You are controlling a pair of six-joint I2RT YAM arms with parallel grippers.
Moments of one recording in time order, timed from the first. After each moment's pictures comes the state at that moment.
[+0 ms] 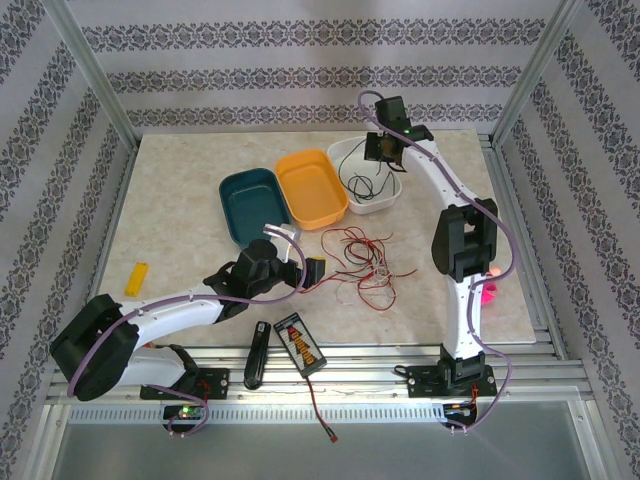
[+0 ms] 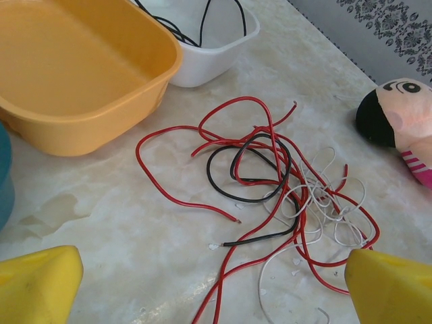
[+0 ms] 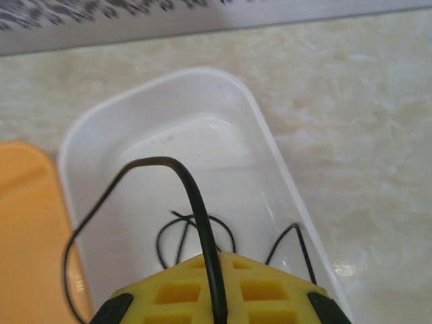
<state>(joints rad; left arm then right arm) -0.75 1.29 0.55 0.29 -0.02 -0.39 0.24 2.17 2.02 -0.73 0.12 0.33</state>
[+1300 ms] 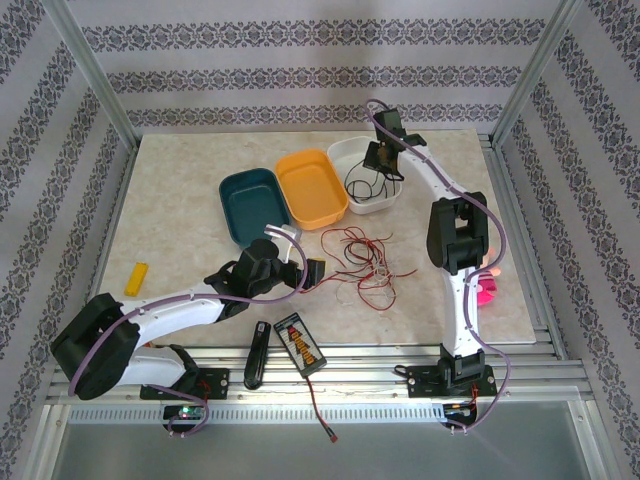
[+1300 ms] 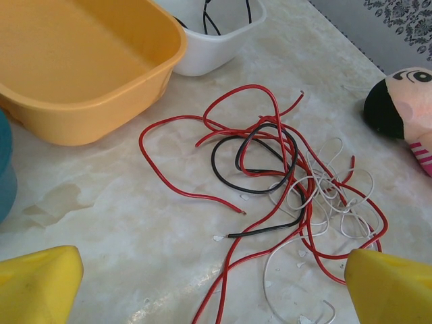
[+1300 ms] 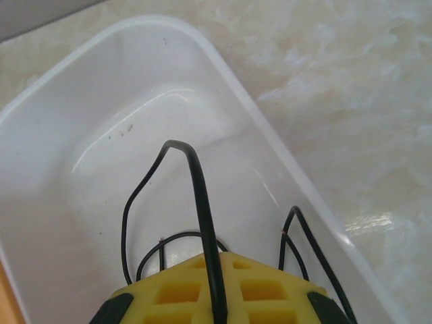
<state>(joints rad) -0.75 1.30 0.56 0.26 -0.02 -0.39 0.23 2.25 1.99 -0.68 0.09 0.53</state>
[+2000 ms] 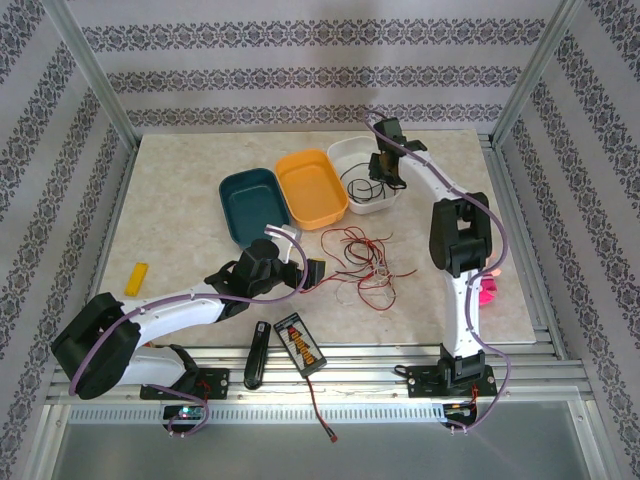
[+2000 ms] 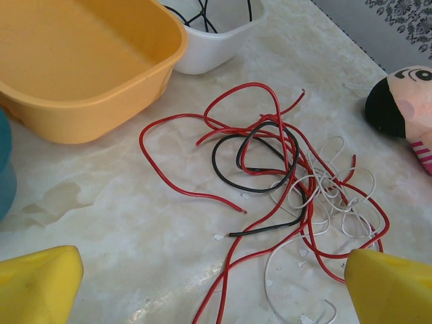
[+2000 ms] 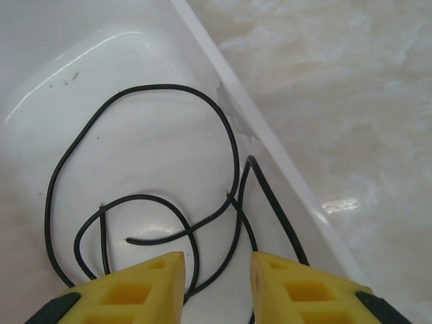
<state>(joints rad) -0.75 1.30 0.56 0.26 -0.02 -0.40 0.23 2.19 1.87 -0.70 0.13 0.48</state>
